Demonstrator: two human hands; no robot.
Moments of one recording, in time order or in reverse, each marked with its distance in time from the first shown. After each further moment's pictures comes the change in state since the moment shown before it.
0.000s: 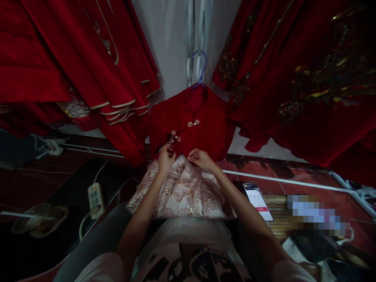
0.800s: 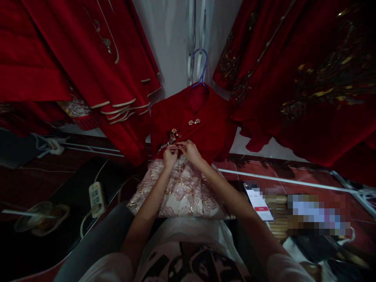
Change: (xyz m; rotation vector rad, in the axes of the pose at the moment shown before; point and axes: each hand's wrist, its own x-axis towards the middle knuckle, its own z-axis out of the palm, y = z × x) left_hand 0.014 -0.014 0.035 -0.249 0.037 -0.147; right_hand 0.048 -0.020 0.035 -0.276 0.136 -0.233
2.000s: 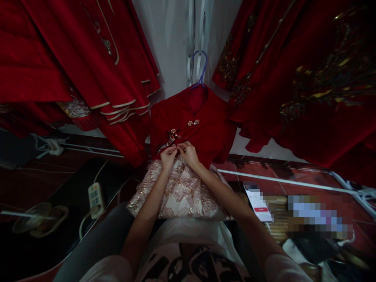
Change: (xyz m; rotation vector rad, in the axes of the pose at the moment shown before) left_hand -0.004 -0.001 -0.003 -0.381 0.023 -0.101; right_hand -0.007 0.004 0.019 0.035 0.149 0.002
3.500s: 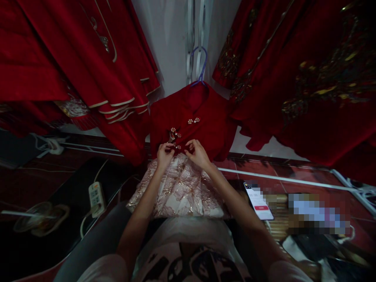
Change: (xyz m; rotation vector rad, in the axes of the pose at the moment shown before) left_hand -0.001 0.032 -0.023 0.456 -0.075 0.246; right_hand -0.019 -0.008 -0.053 -0.001 -0.043 0.000
